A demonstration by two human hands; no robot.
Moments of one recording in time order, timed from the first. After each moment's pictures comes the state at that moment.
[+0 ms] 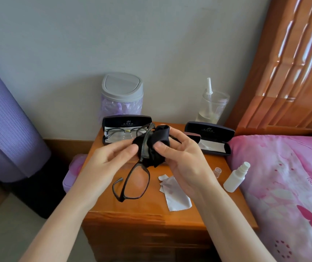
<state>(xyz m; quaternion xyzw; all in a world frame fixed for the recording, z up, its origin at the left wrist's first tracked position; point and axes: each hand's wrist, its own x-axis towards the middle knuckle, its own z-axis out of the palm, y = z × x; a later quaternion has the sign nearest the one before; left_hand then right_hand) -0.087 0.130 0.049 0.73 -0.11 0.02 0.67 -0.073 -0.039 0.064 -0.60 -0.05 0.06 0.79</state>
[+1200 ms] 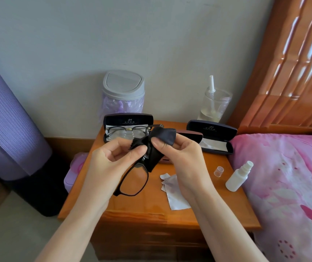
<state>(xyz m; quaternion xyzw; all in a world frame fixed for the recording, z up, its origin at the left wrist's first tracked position) -0.093 0.115 0.047 0.68 -0.02 0.10 0.73 -0.073 -0.030 0.055 -0.66 -0.05 -0.03 0.75</state>
